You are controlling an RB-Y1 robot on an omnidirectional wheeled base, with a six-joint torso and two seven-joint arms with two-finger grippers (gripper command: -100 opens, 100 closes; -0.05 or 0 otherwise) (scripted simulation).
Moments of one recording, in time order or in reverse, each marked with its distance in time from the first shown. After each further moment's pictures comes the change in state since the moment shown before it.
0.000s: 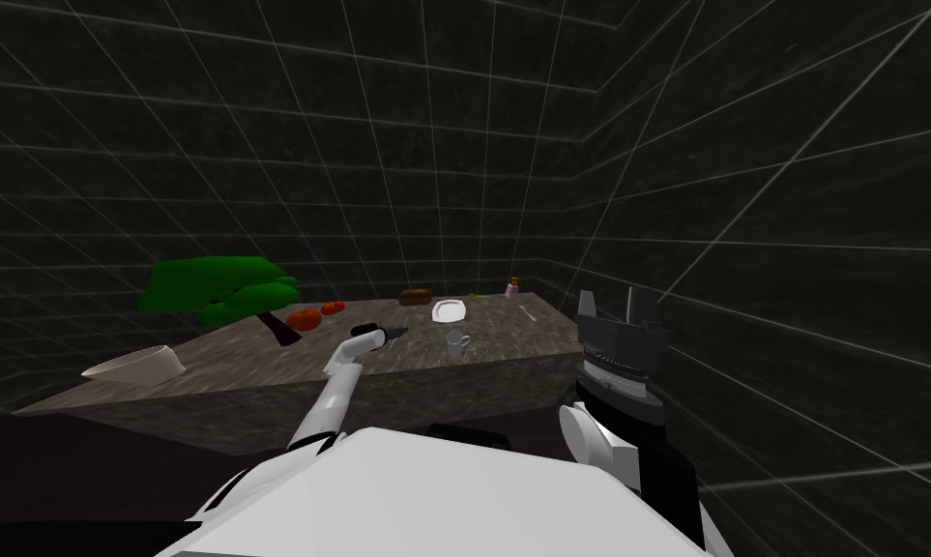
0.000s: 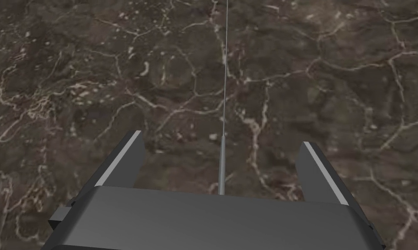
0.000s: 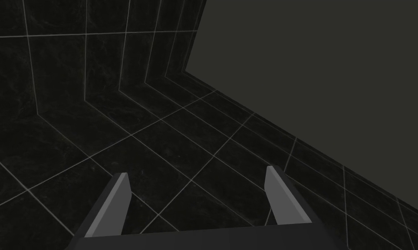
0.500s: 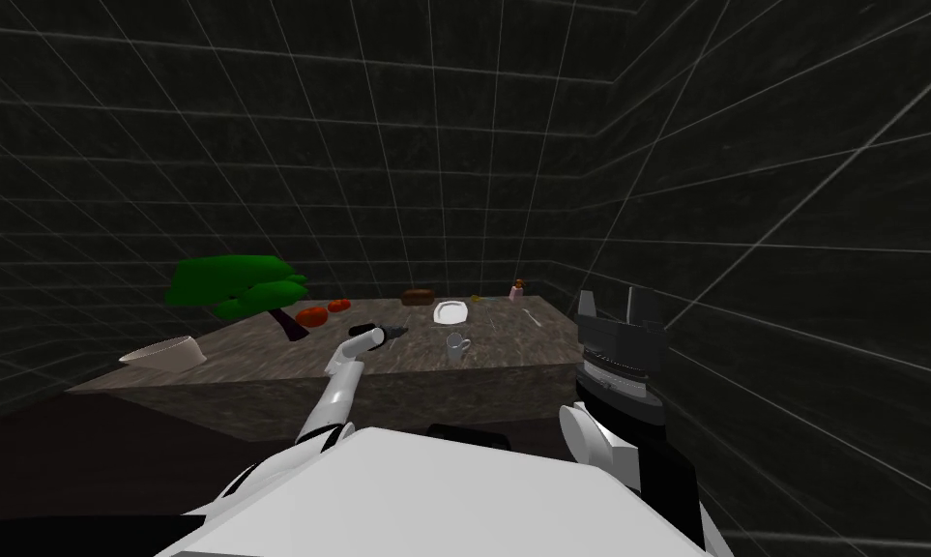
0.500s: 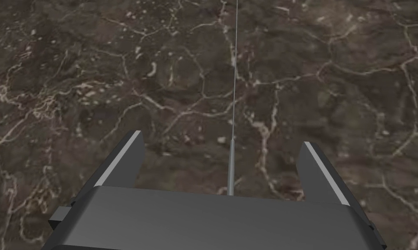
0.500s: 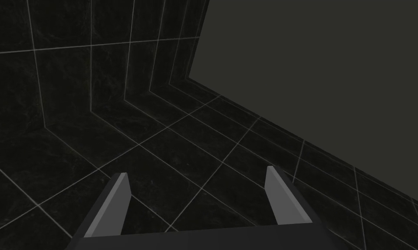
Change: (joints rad) left arm -0.041 -0.029 0.076 0.043 0.034 0.019 -0.130; right arm 0.000 0.000 0.000 0.000 0.000 0.000 0.000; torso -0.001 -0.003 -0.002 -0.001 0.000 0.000
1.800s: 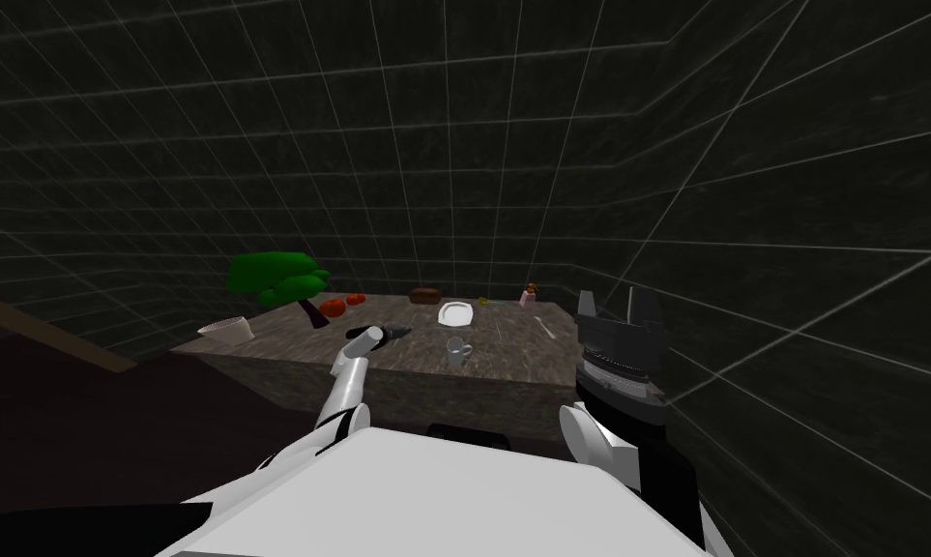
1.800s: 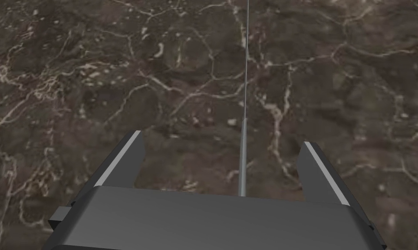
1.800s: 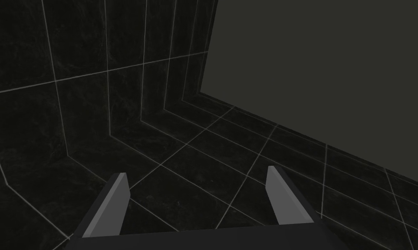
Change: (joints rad) left arm -0.095 -0.069 0.177 0.100 0.080 0.045 -0.321; right arm 0.000 0.000 0.000 0.000 0.000 0.000 0.000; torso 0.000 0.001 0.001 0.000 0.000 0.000
